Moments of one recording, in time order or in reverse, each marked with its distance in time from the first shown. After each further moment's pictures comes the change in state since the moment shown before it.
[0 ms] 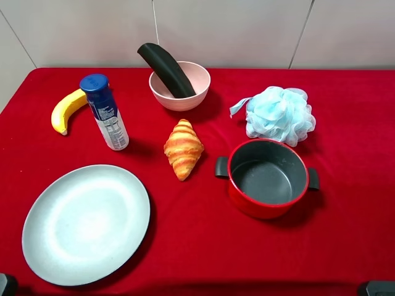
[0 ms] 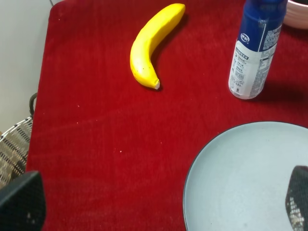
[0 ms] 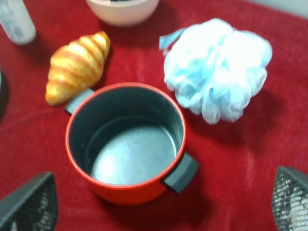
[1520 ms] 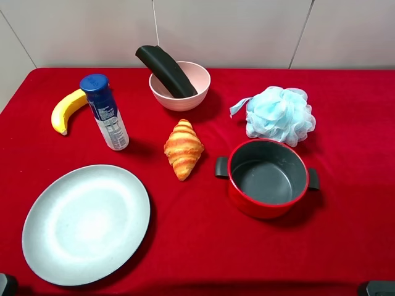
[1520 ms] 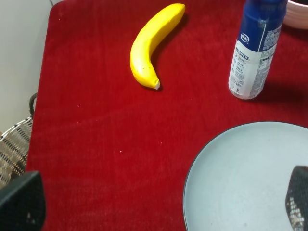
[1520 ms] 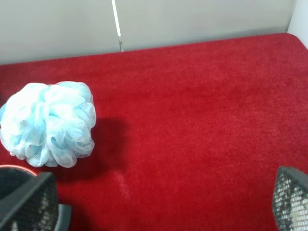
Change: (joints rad) left arm 0.000 0.000 0.000 0.000 0.000 0.000; right arm -0.605 -0.140 0.000 -0.021 0.009 0.022
